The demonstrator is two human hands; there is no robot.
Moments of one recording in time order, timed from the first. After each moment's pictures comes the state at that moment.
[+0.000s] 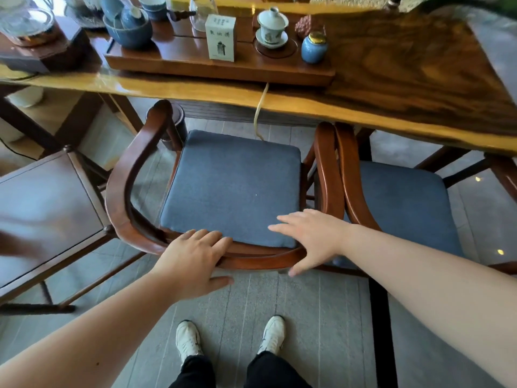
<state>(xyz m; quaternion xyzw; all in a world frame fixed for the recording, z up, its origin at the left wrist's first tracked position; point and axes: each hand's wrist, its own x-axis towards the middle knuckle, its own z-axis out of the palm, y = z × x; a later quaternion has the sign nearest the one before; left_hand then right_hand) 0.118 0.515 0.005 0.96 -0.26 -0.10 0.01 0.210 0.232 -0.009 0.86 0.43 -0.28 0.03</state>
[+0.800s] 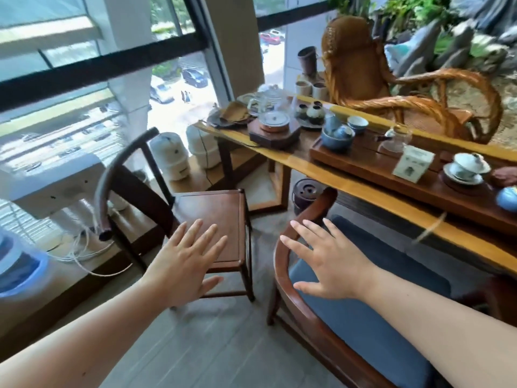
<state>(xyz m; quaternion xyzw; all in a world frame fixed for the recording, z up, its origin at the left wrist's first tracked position) 0.015 0.776 0.112 0.99 0.05 -0.06 -0.14 0.225 0.532 0.105 0.78 0.63 0.02 0.04</state>
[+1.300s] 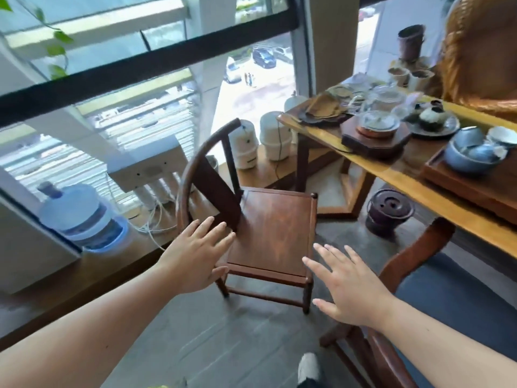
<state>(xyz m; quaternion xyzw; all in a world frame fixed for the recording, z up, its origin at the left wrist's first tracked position) -0.037 0.954 0.098 0.97 0.16 -0.12 -0.14 0.204 0.720 0.048 0.75 0.66 -0.07 0.04</state>
